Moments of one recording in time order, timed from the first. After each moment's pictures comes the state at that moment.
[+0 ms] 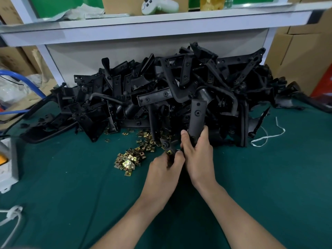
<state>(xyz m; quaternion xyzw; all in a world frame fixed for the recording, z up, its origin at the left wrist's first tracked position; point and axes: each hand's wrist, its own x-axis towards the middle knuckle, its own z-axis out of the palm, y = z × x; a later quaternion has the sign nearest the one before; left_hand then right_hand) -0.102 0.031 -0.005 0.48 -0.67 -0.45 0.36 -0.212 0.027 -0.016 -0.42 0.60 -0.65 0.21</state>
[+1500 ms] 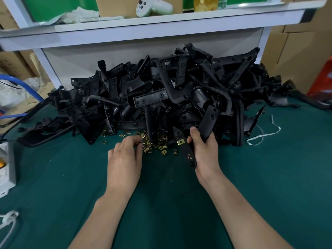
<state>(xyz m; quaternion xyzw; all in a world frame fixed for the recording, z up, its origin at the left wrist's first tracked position) -0.048 -0.019 -0.015 0.54 -0.76 -0.05 0.35 -0.234 0.018 -0.021 -0.25 0.48 -0.75 0.37</state>
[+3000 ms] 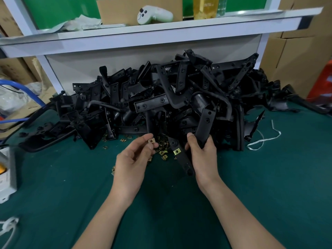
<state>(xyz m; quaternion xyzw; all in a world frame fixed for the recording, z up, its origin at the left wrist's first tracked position) -0.059 -0.003 0.003 0.37 -0.59 -0.50 0.52 -0.230 0.019 -0.022 -0.31 0.53 -0.73 0.30</state>
